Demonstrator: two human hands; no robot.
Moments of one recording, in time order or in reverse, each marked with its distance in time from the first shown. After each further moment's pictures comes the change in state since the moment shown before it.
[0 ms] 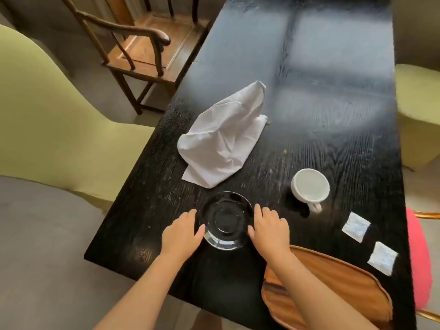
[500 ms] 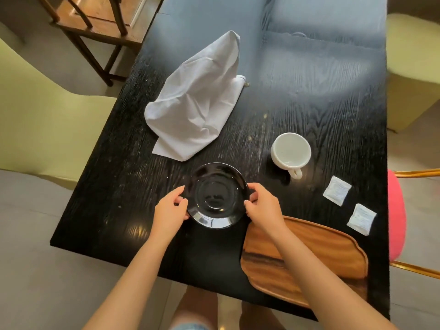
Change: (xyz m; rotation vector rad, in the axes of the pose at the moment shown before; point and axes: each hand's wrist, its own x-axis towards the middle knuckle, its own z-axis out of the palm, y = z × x) left_hand 0.003 0.028 0.025 -0.734 -0.042 -0.258; right_hand -0.011 0.040 0.008 0.930 -0.073 0.252
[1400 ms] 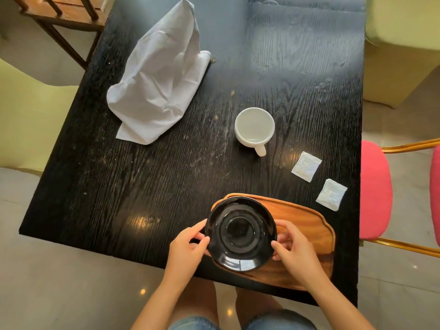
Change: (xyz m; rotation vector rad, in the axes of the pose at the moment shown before) left_hand -0.117 -0.024 0.107 0.005 -0.183 0.051; right_hand -0.095 0.145 -0.070 0.179 -0.072 0.130
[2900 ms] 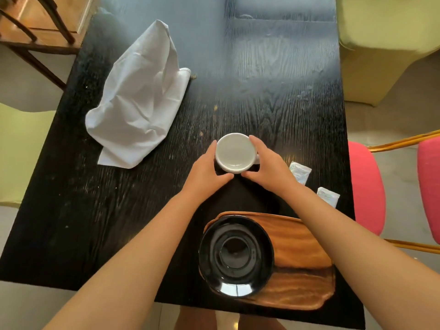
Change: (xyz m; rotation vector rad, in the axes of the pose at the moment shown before) left_hand 0.156 0.123 0.013 0.265 -0.108 0.443; right_hand 0.154 -0.098 -0.038 -0.413 0.175 -0.498
